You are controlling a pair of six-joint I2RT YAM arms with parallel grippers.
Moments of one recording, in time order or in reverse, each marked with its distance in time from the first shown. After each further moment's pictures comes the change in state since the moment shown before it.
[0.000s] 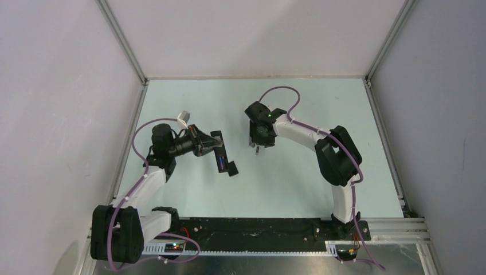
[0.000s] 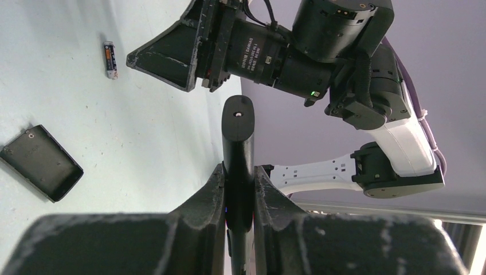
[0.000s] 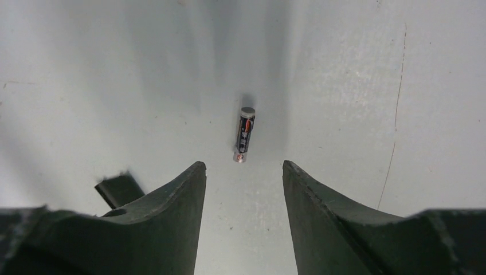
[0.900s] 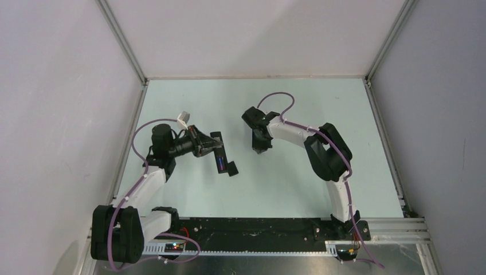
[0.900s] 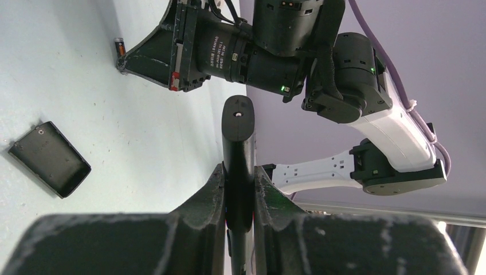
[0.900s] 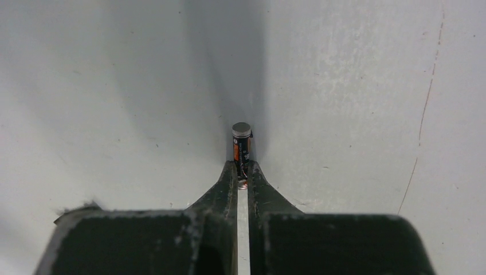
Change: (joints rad) left arm 0.006 0.000 0.000 -0.026 0.000 0.024; right arm 0.015 0.128 0.045 -0.035 0.039 0.038
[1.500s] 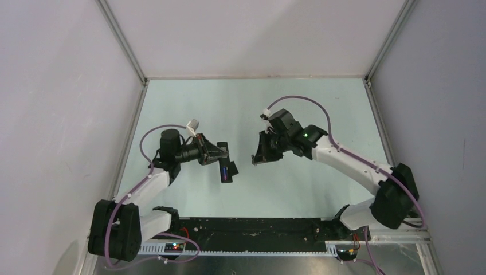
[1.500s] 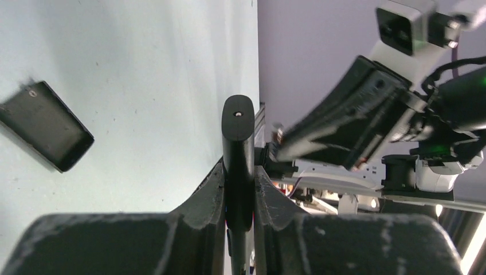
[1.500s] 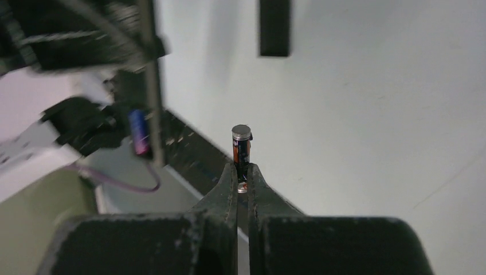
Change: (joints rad) left arm -0.068 0.021 -0.060 -0.012 -0.003 0.035; right arm 0.034 -0.637 -0.376 0.118 -0.449 -0.092
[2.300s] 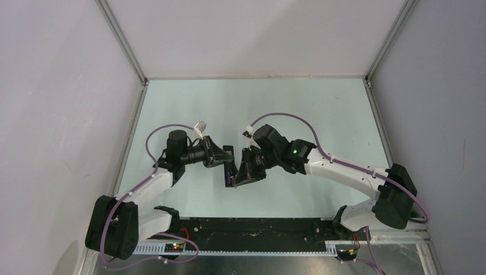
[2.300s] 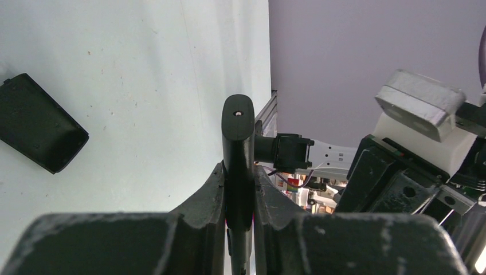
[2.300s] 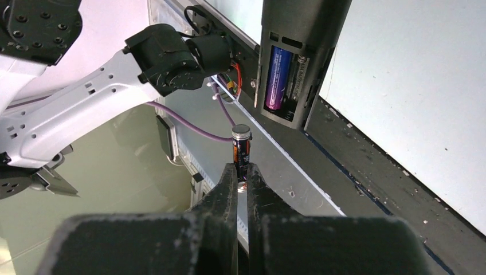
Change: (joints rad) left arm -0.115 0.023 0.001 -0.002 -0.059 0.036; right arm 0.219 -0.056 -0.067 0.161 -0.195 0.332
